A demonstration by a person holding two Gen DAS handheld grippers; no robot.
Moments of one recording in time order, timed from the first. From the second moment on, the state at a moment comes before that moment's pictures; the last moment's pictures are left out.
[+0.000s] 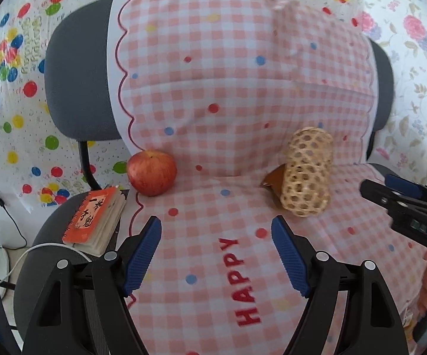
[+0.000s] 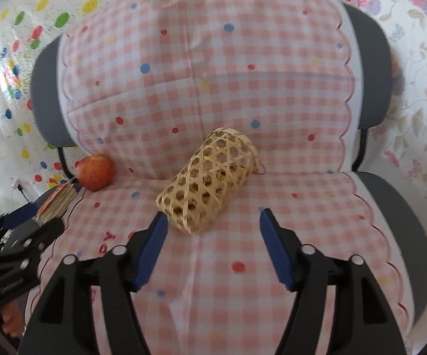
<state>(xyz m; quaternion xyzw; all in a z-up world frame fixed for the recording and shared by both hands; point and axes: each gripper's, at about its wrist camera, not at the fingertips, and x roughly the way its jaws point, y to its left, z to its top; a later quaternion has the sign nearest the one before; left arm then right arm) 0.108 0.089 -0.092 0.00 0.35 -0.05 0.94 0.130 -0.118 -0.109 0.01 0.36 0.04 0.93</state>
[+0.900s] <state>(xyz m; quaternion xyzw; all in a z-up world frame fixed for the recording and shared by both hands) 0.122 0.073 -0.115 0.03 0.37 -0.06 0.93 0.179 -0.119 -0.120 0.05 0.40 0.02 0.92</state>
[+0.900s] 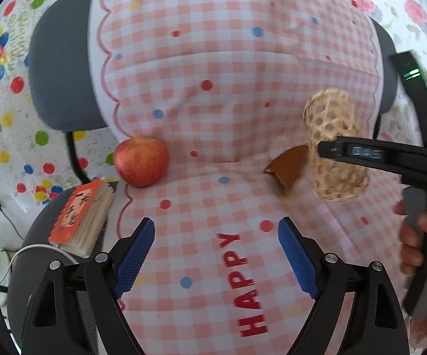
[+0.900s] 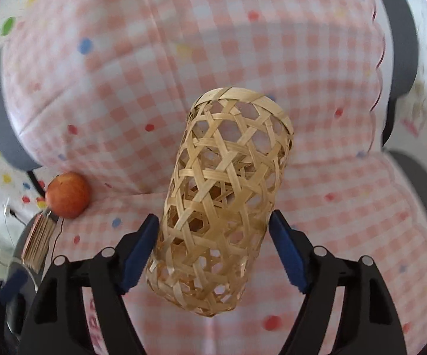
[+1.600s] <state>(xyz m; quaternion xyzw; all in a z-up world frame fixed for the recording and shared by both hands) 0.231 -0.012 -0.167 0.00 0.46 -0.17 0.87 0.113 -0.238 -0.108 0.10 0.36 0.01 0.93</state>
